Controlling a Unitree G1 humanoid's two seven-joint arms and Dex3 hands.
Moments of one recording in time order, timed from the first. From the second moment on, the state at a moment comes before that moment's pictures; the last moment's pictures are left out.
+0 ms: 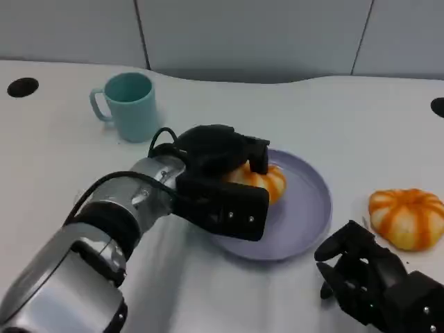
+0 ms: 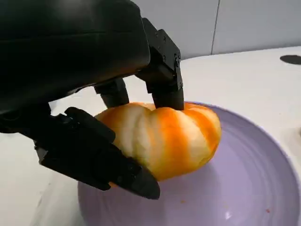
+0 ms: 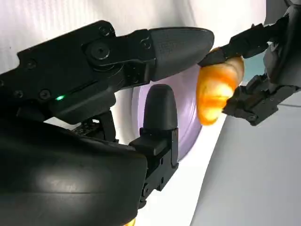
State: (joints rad) left arm -0.99 0.06 -0.60 1.23 0.74 -0.46 0.06; right arm 0.10 0.00 0.10 0.21 -0.09 -0.24 0.05
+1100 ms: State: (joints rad) left arm -0.80 0.20 -0.17 1.06 0.13 -0.58 -0.56; right arm 0.09 0.00 0.10 0.21 -0.09 -0.20 0.06
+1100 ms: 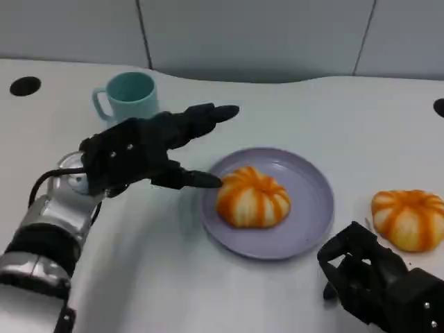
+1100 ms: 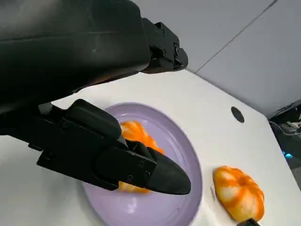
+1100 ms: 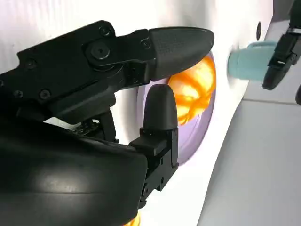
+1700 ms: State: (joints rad) left arm -0.16 0.16 0.15 0.36 -0.46 -0.08 -0.69; right arm 0.08 -0.01 0.09 0.21 -0.09 -0.20 0.07
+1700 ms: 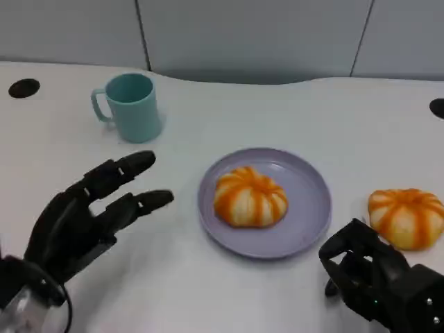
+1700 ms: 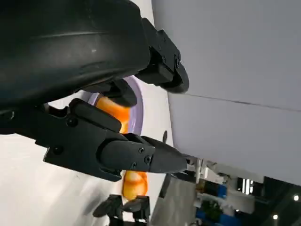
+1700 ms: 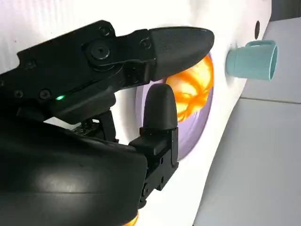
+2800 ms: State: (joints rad) left arm 0.02 0.12 0.14 0.32 -0.31 -0.03 -0.51; right arm 0.11 -0.04 0.07 0.18 -0.07 -0.20 0.09
